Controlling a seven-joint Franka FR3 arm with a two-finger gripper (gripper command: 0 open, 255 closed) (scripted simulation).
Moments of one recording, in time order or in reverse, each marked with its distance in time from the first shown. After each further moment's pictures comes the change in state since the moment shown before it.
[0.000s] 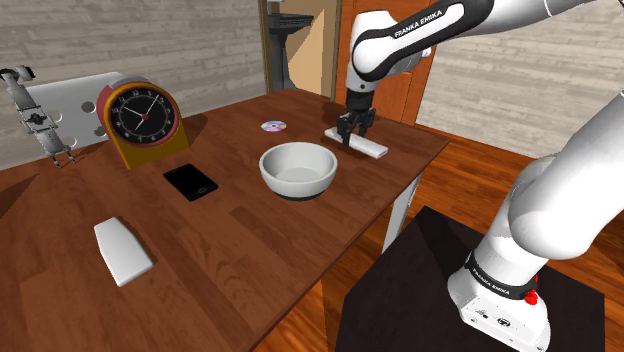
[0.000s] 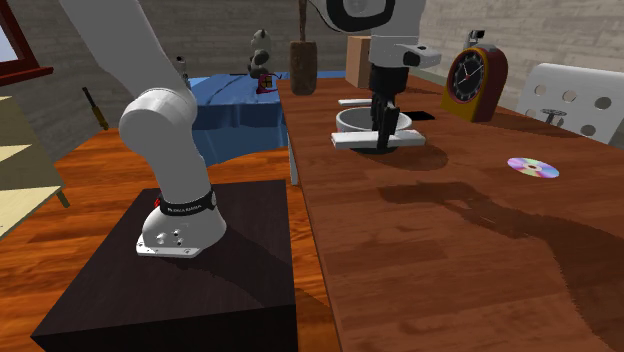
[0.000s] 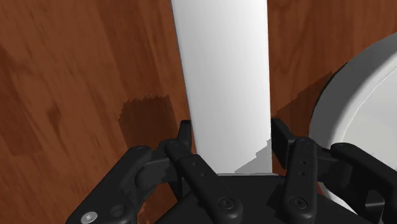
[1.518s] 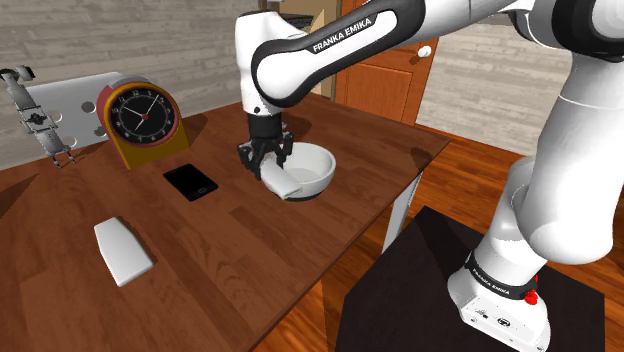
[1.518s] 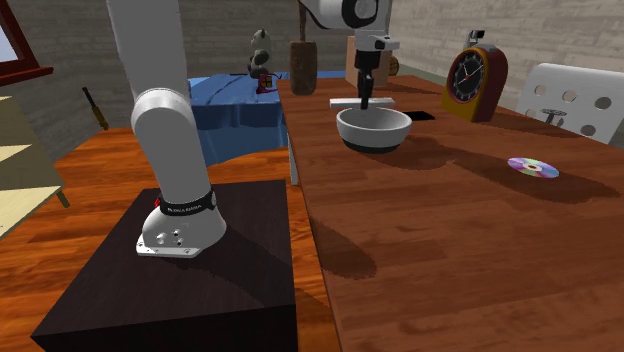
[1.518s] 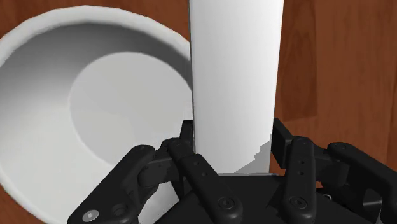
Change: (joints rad) arm 0.246 0.323 0.293 0.372 0.021 -0.042 0.525
